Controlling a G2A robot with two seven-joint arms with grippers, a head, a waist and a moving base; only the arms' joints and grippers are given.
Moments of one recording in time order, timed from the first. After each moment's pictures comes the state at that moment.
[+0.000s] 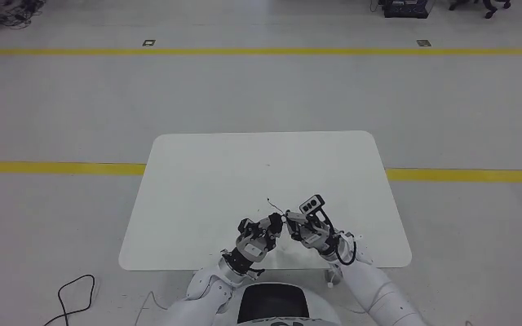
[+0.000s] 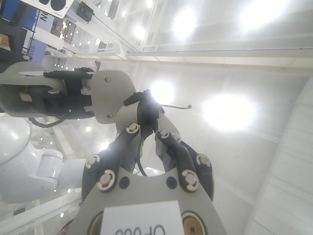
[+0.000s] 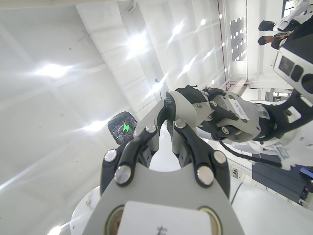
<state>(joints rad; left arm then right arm) 1.70 -1.26 -0.94 -1.55 -1.18 -0.33 -0.81 -1.48 -1.32 1.07 -1.12 1.17 -0.27 1.39</state>
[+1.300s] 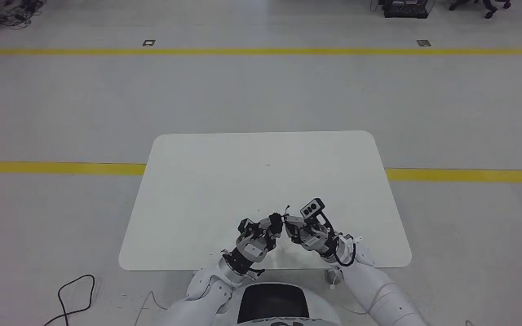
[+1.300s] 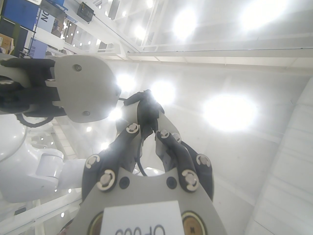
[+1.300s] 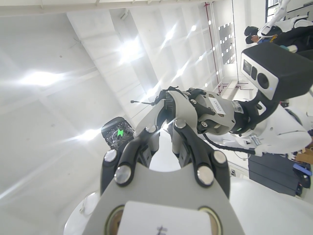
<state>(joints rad) 1.70 -1.26 -0.94 -1.55 -1.18 -0.33 -0.81 -1.47 -1.33 1.08 -1.06 1.11 -0.27 1.38</state>
